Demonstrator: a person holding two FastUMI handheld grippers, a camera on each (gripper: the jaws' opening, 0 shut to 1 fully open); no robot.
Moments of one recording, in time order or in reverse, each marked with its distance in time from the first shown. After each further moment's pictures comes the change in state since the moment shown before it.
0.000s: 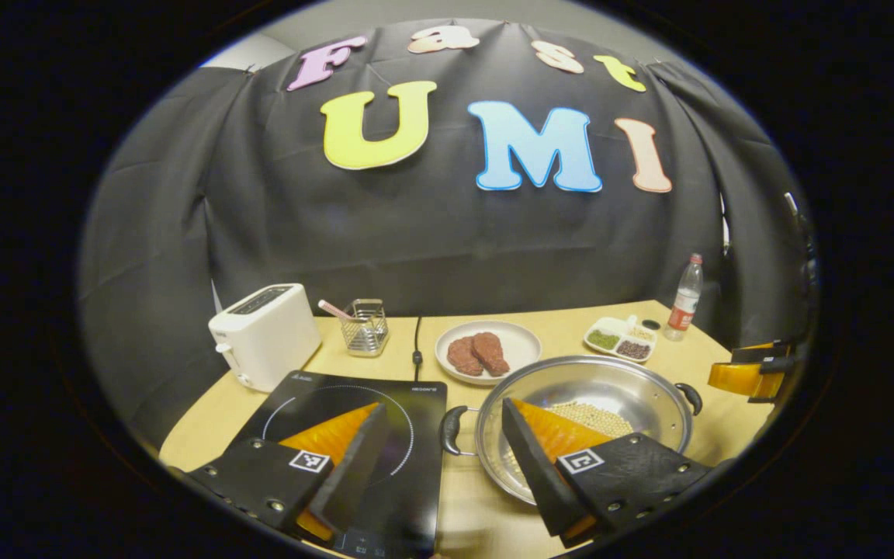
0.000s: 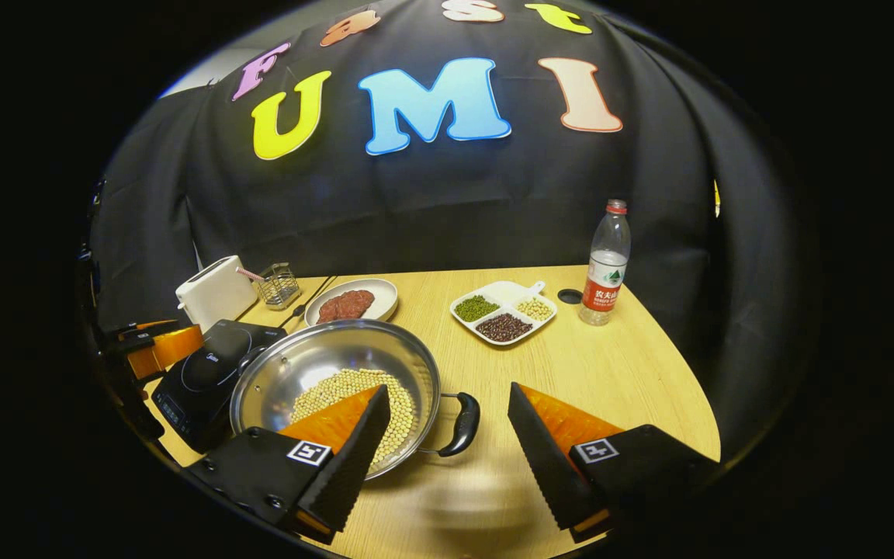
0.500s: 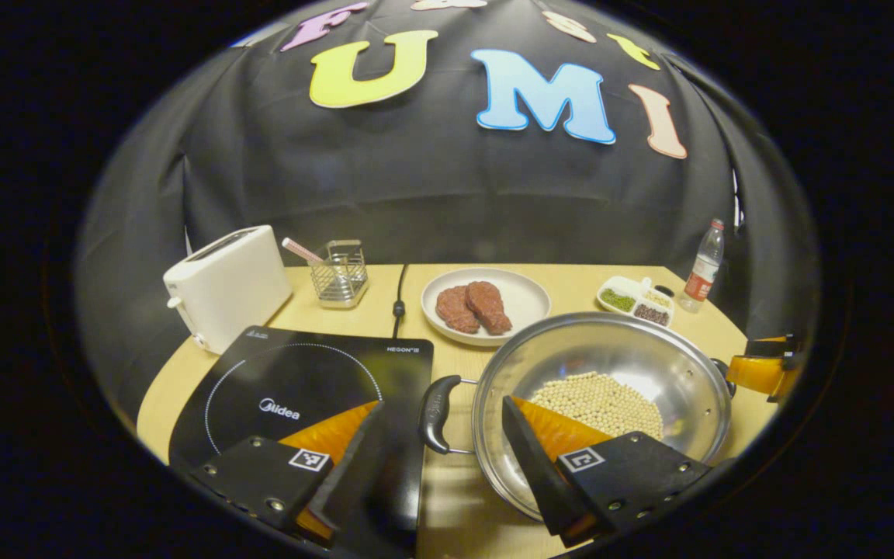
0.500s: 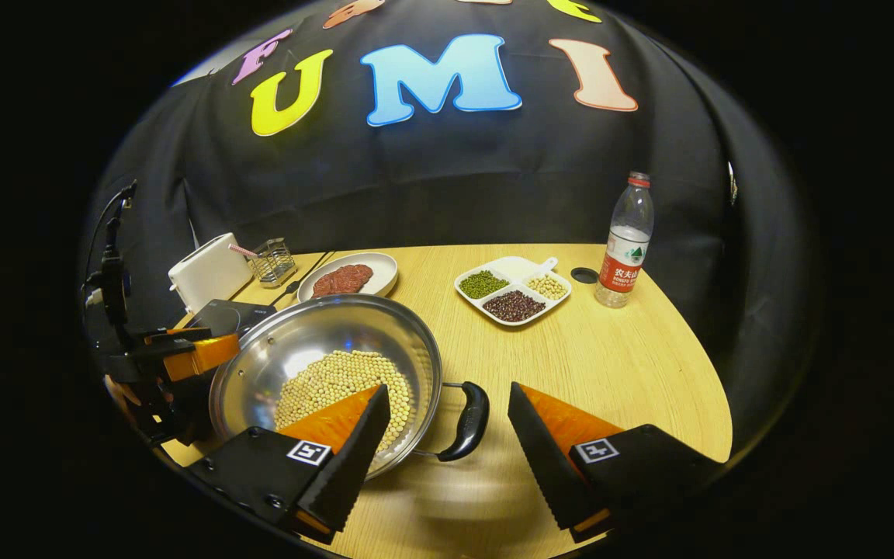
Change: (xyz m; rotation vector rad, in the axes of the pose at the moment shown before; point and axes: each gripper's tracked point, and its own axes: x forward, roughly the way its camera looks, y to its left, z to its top) left arm 0.071 -0.013 -0.067 -0.034 0.181 -0.040; right arm 0.031 0.000 -0.020 -0.009 0.073 0.004
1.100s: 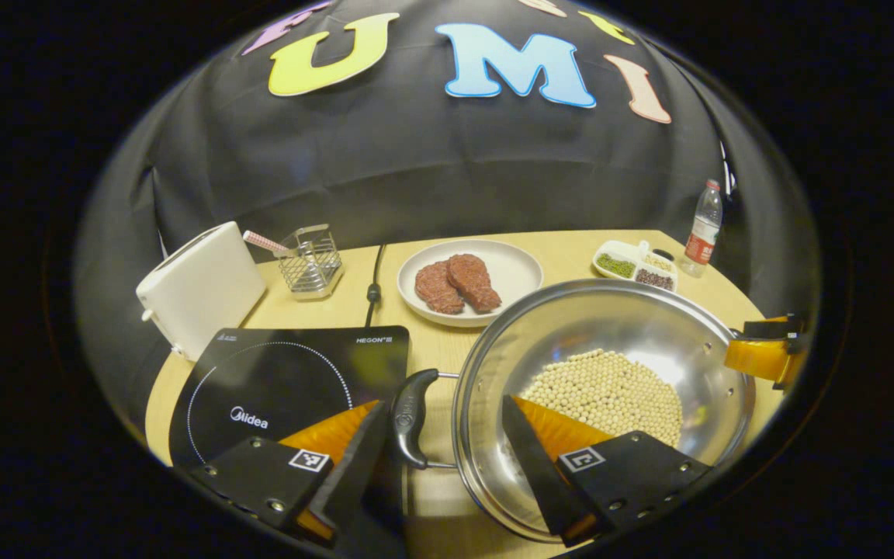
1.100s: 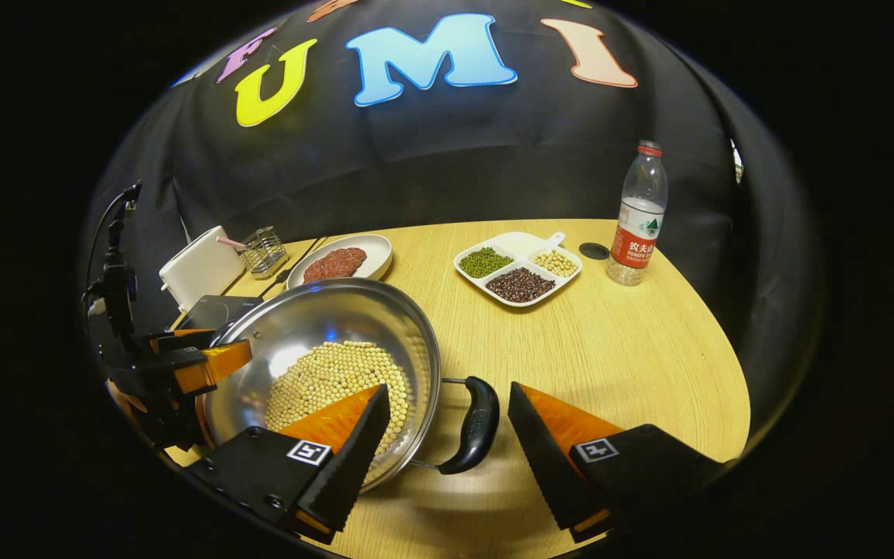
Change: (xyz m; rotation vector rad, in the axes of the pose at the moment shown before) left arm 0.029 -0.019 -0.015 0.088 0.088 -0.031; right arm 0.027 0.000 -0.014 0.036 0.071 0.006
